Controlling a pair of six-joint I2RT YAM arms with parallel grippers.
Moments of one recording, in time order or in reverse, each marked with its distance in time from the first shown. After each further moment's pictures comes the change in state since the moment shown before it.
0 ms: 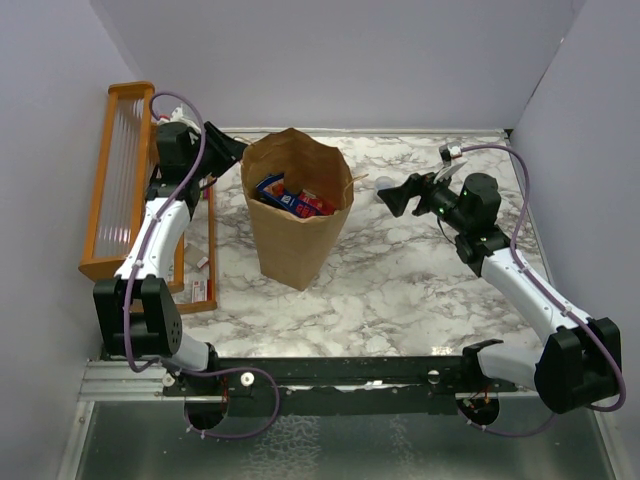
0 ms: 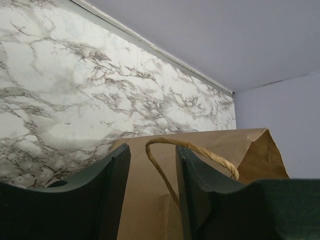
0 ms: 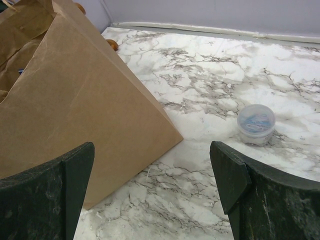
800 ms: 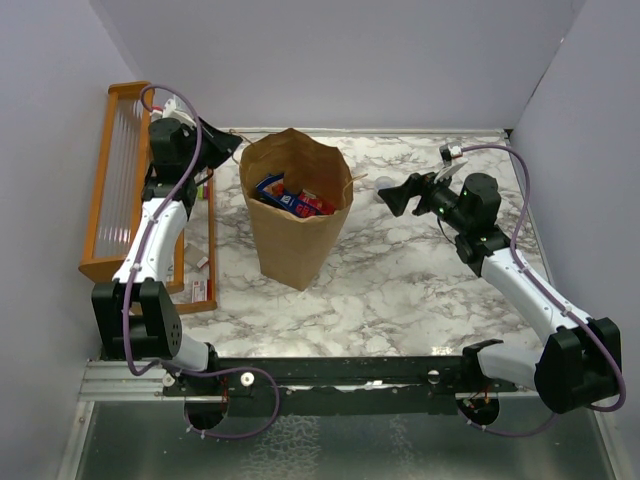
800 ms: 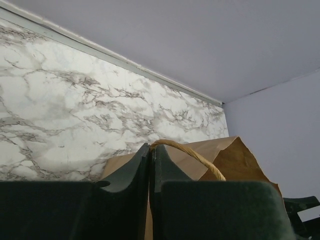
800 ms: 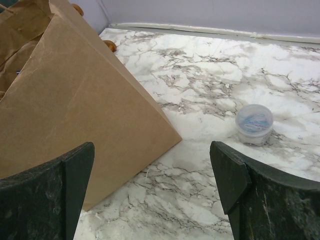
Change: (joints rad) left arm 0.013 0.002 0.014 0.101 0.023 -0.002; right arm 0.000 0.000 0.000 0.000 0.011 0.000
